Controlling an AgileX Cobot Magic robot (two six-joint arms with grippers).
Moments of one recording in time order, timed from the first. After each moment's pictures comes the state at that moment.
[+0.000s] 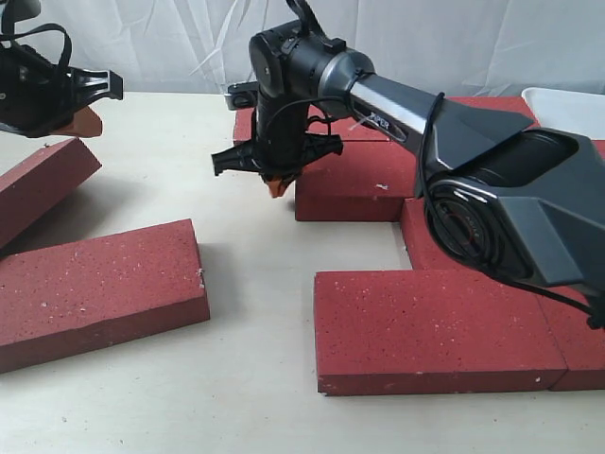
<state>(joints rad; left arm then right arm) -0.12 1.52 -1.06 -0.39 0.56 0.11 0.62 2.60 -2.38 -0.02 1.22 0.30</state>
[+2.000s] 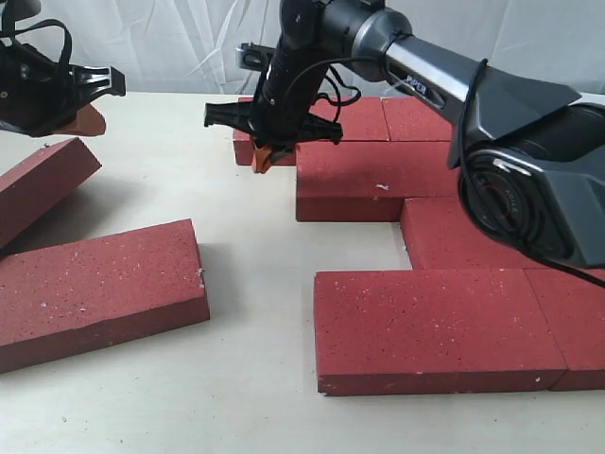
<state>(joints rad) -0.12 1.52 -1.06 -0.42 0.56 0.11 0.56 2.51 -2.38 0.24 1.22 0.32</state>
